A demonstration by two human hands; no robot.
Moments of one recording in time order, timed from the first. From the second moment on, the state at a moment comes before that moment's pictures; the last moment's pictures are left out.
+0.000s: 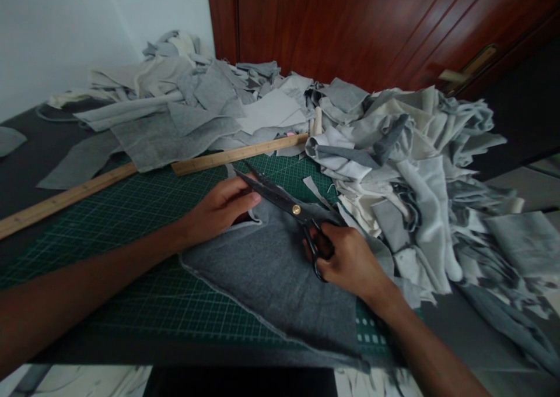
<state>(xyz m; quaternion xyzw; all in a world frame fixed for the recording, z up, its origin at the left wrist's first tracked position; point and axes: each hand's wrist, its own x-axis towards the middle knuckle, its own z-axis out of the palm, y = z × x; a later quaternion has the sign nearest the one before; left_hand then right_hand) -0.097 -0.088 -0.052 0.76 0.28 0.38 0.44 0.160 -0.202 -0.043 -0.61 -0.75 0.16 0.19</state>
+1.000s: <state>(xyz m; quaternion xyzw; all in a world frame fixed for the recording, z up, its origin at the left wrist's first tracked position) -0.095 -0.097 -0.043 0.68 0.32 0.37 0.54 0.154 -0.201 -0.044 -0.64 -0.70 0.15 0.28</state>
